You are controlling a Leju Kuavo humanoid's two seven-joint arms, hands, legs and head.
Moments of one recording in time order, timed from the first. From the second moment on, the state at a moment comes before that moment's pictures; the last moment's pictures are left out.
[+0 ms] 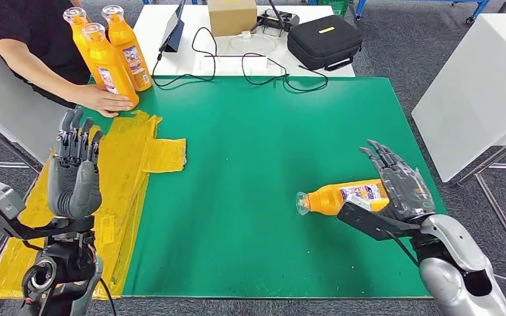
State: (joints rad) left arm -0.03 0.09 -0.12 -1.90 0.20 0.02 -0.19; right arm -0.14 -0.43 0.29 -1.82 0.77 0.08 0.06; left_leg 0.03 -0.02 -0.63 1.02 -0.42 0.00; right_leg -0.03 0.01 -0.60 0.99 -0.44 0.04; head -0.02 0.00
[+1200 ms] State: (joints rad) left arm -0.09 0.14 -0.19 -1.82 0.28 0.05 -0.19; right arm -0.29 -0.76 0.40 -1.50 0.65 0.24 0.02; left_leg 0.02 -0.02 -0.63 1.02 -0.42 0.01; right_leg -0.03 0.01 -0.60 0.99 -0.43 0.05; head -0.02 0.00
